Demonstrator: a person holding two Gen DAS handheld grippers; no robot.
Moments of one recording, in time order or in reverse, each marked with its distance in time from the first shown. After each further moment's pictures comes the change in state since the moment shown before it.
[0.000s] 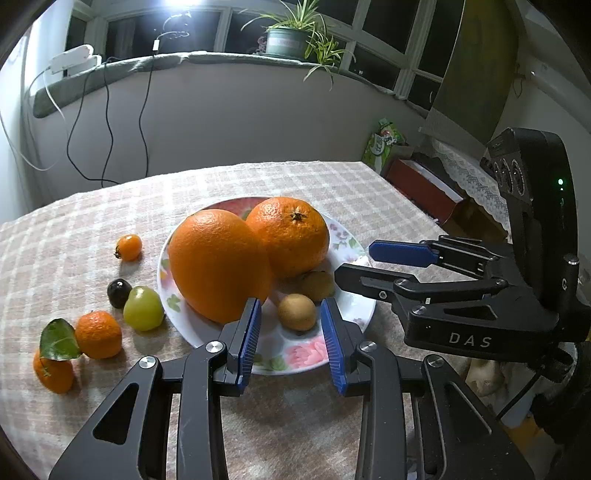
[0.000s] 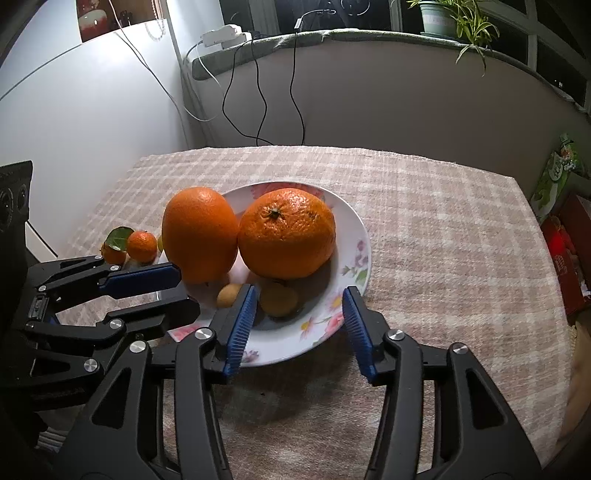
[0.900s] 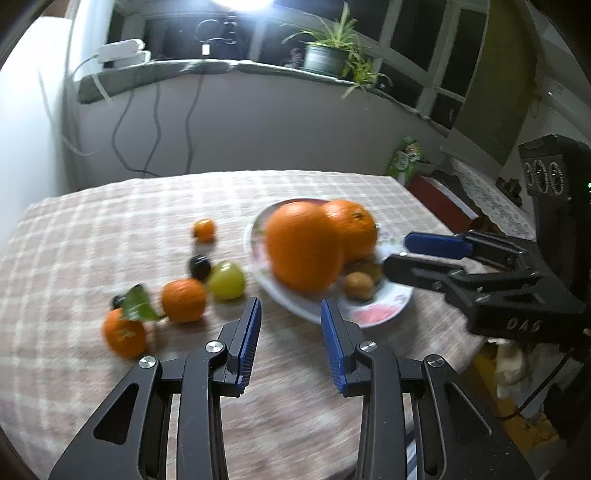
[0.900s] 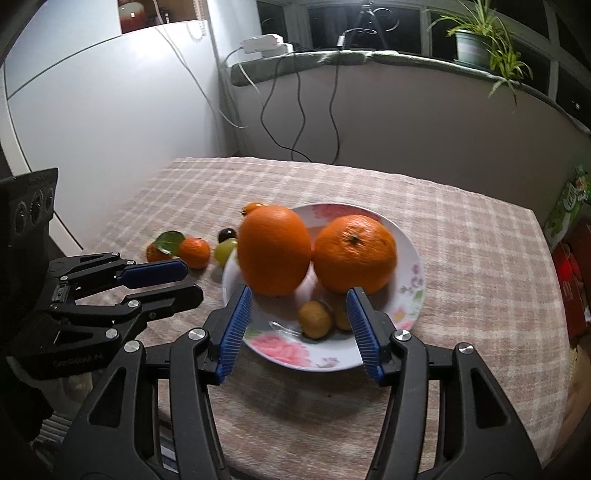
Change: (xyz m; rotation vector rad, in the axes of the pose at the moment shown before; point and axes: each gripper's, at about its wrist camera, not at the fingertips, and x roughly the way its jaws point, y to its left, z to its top) left arm -0.049 0.051 -0.023 -0.080 -0.041 0.073; right arm -0.022 0.056 0.010 -0.092 -0.033 0.065
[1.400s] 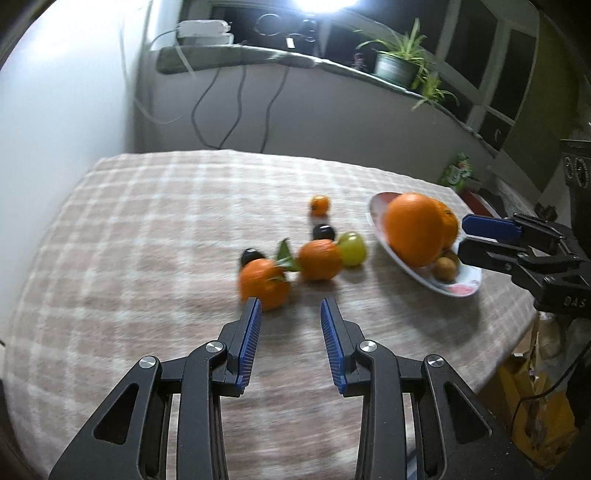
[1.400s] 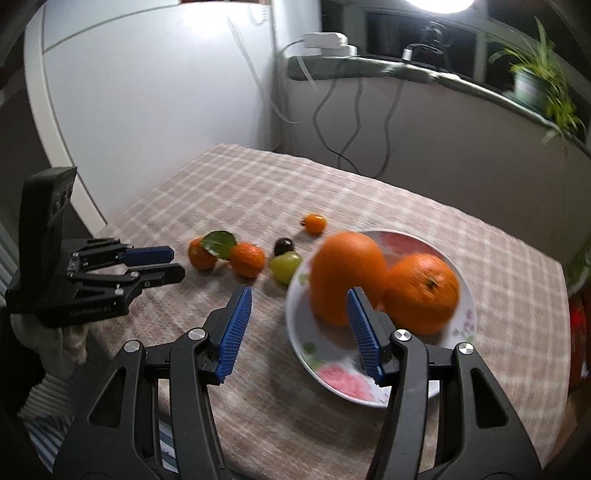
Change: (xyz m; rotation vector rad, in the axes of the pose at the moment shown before) left arm -0.031 0.081 -0.029 -0.128 0.004 0.135; right arm 0.019 0.061 0.023 -0.203 0.031 0.076
